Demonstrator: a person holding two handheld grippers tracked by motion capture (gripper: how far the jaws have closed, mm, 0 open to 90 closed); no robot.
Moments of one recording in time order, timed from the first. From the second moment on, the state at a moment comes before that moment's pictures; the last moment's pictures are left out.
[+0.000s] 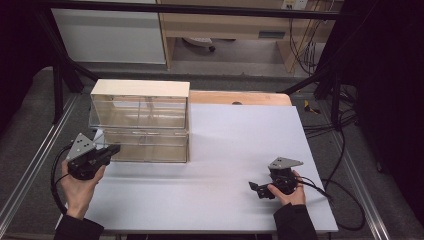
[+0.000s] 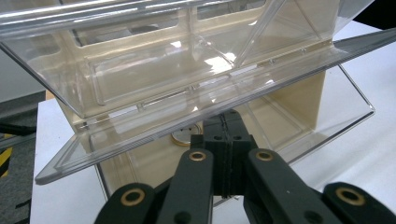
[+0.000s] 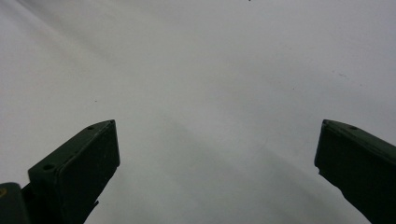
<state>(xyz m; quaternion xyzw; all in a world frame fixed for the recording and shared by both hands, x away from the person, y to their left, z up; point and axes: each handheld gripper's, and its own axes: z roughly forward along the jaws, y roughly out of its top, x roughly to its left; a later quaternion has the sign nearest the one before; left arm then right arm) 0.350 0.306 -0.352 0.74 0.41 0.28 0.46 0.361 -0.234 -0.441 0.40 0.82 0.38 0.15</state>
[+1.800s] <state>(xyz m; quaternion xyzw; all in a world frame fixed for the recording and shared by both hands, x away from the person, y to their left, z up) 0.350 0.300 -0.382 0.77 0.41 0.25 0.42 0.357 -0.243 -0.448 0.40 0.83 0.37 0.15</state>
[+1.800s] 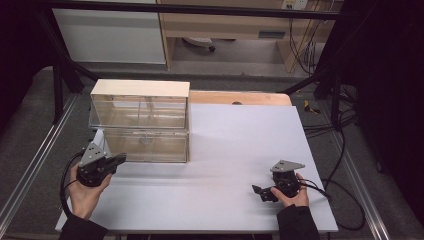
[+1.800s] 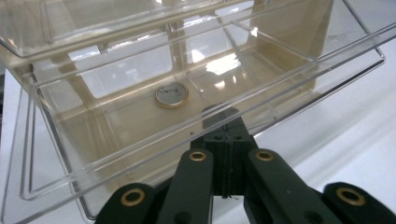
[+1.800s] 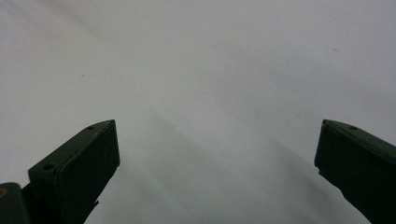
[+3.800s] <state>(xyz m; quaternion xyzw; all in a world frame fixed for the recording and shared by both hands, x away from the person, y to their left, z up) 0.338 0.298 -0.444 0.83 0.40 0.17 0.35 0.356 -0.242 -0.449 0.40 0.83 0.36 0.15</state>
